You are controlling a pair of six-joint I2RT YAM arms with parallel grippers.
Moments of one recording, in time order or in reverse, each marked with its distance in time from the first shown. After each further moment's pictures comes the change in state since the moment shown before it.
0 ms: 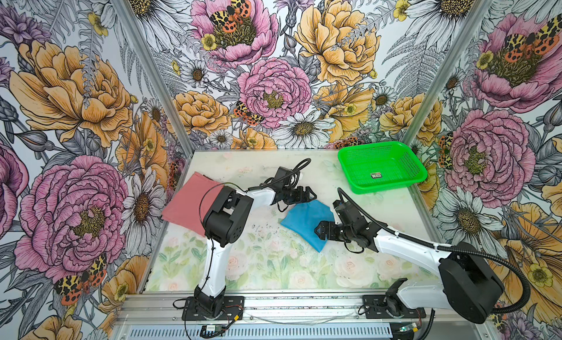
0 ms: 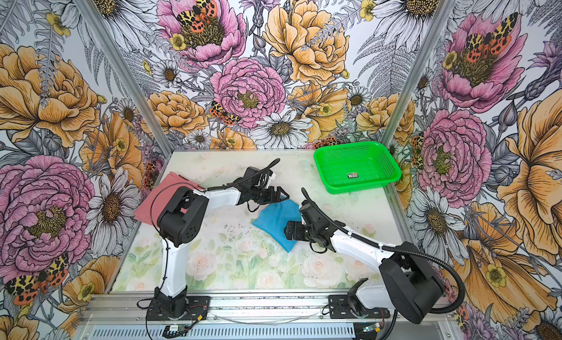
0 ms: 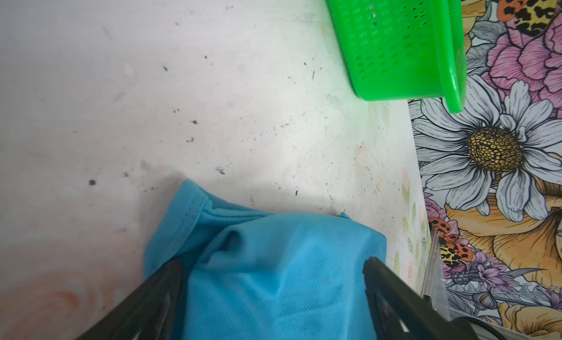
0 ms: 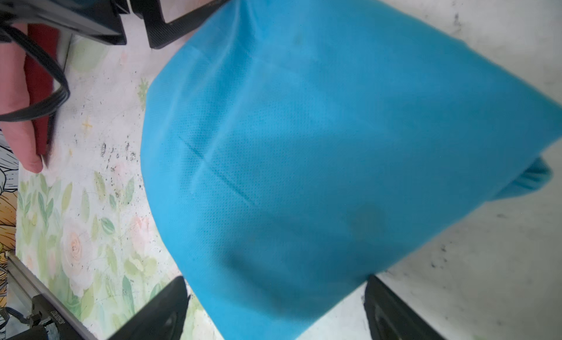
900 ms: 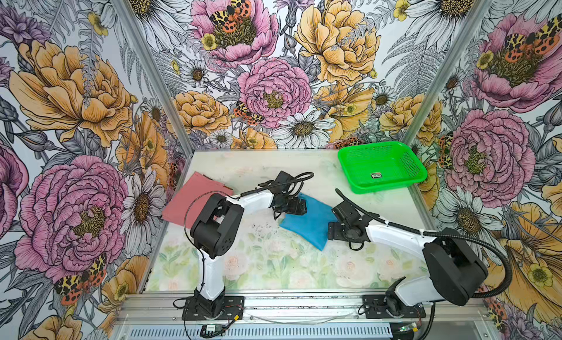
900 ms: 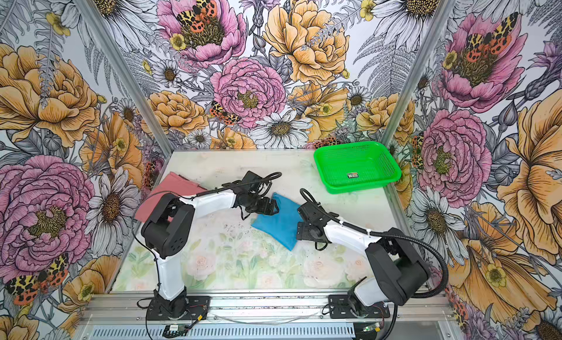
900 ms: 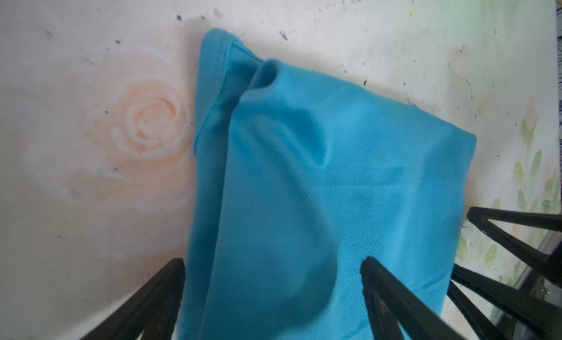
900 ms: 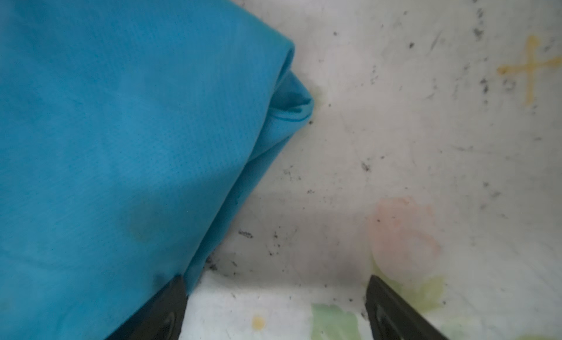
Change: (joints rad) left arm -0.072 -0.168 -0.074 -0.371 -0.246 0.187; right arm -0.024 0.168 0.117 -0.284 0.283 -0.006
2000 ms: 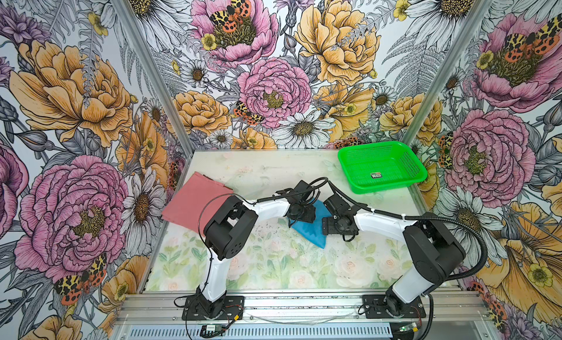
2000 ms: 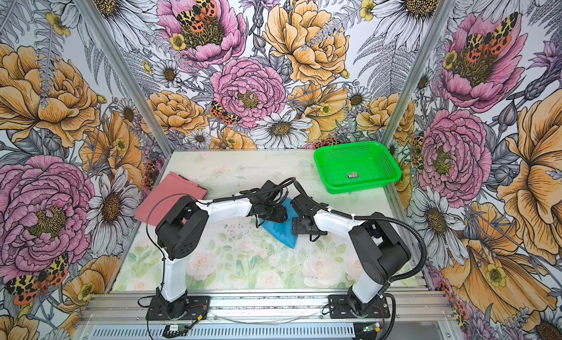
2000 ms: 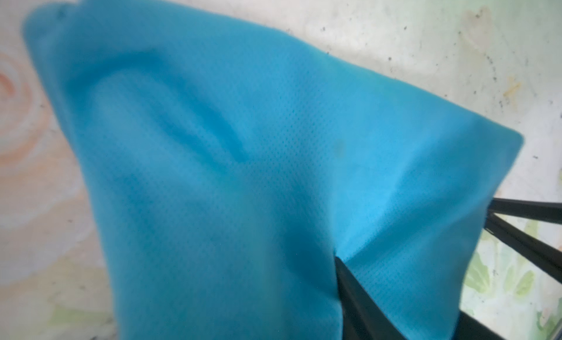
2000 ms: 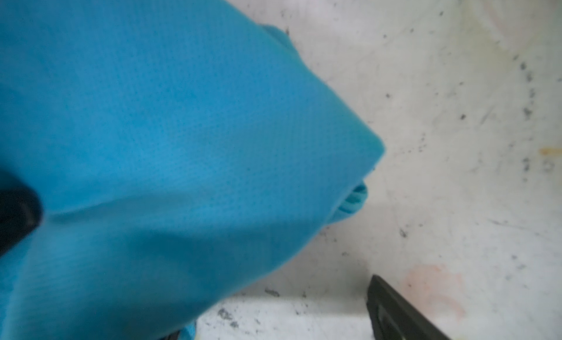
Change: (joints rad) left arm -0.173 0.075 0.044 0.037 -0.175 -0.137; right arm 0.000 0.147 0.141 -0.029 0.011 -0.078
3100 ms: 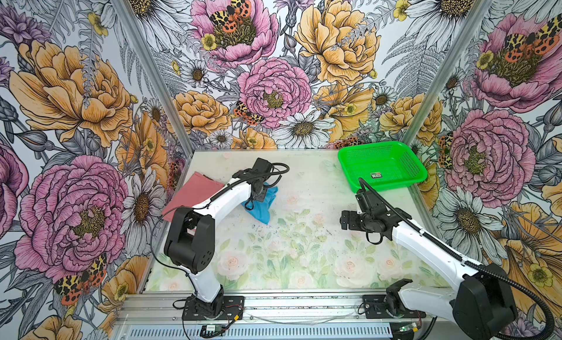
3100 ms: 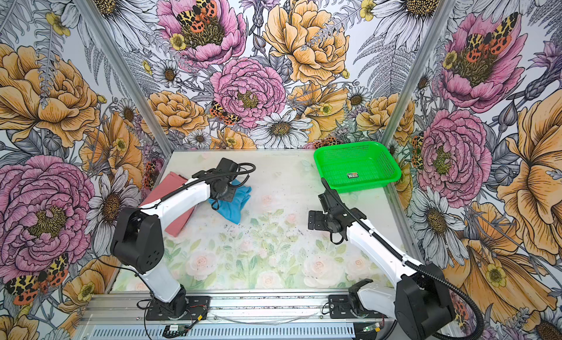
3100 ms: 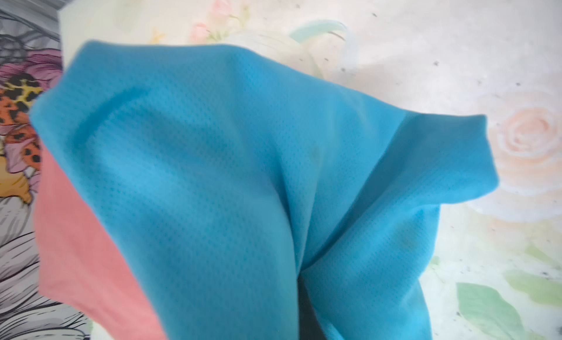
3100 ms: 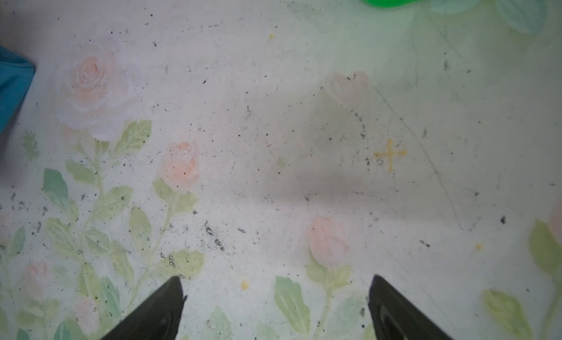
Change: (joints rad) left arm 0.389 -0.328 0.002 -0.355 -0.525 0.418; right arm -0.190 -0.447 -0.095 -0.104 -0.113 -0.139
